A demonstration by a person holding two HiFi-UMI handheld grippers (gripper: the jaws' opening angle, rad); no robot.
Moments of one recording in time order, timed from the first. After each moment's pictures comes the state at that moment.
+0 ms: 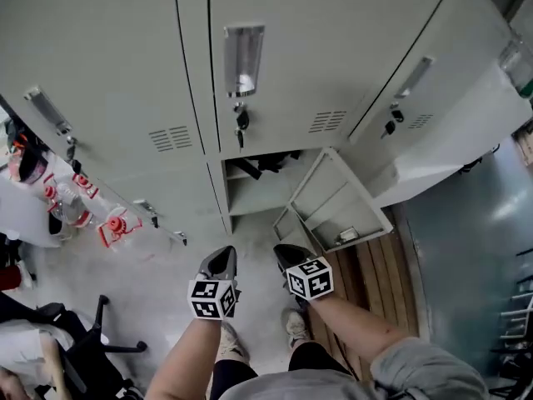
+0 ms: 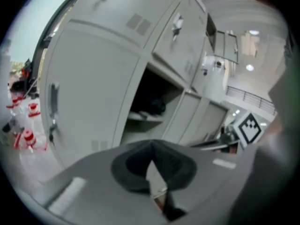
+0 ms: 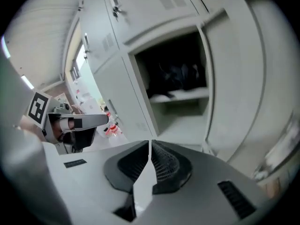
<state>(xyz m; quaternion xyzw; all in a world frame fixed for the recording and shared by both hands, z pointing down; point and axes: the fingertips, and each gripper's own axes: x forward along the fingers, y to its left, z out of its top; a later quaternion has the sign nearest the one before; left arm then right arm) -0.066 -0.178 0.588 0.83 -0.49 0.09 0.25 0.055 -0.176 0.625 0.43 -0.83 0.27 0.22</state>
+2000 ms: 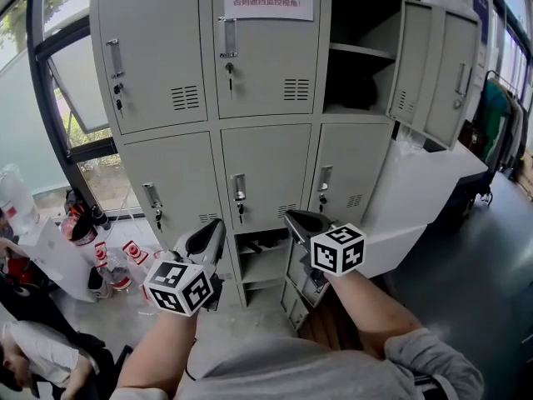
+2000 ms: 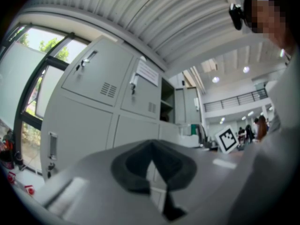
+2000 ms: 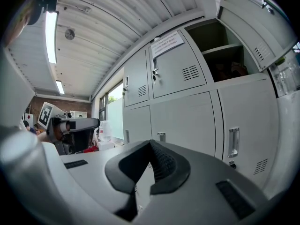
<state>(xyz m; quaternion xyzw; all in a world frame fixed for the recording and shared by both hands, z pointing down) -0.058 -0.074 0.048 0.88 -0.47 -0.07 0.01 0.085 -0.131 0.090 0.39 -0.92 0.05 0.02</state>
